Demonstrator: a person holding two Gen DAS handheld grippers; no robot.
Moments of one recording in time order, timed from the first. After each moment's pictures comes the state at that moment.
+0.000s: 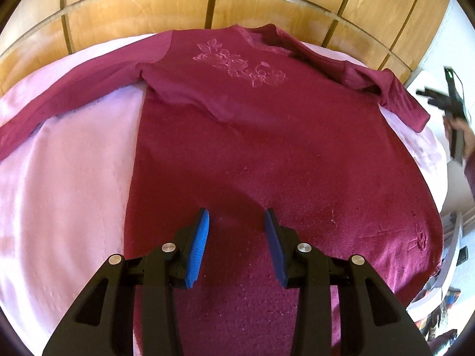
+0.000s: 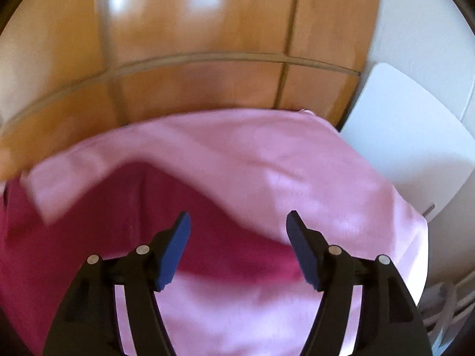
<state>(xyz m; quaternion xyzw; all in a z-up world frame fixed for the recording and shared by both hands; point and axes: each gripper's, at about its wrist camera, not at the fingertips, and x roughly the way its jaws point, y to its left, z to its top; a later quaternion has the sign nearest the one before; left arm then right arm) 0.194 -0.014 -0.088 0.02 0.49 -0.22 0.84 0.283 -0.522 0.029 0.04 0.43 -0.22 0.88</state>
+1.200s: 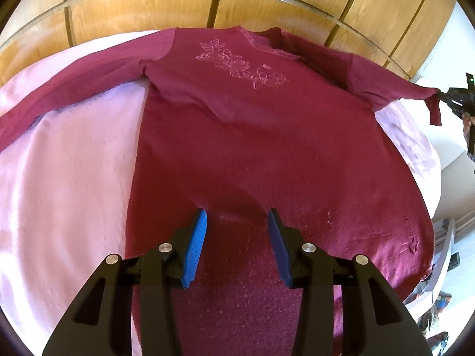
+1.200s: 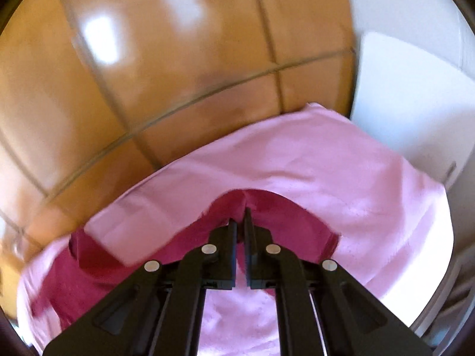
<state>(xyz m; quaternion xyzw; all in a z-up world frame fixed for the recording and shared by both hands) 0.195 -0.012 -0.083 -0.01 0.50 -0.22 0.84 0.288 -0.572 0.118 0.25 0.38 -0.20 0.87</state>
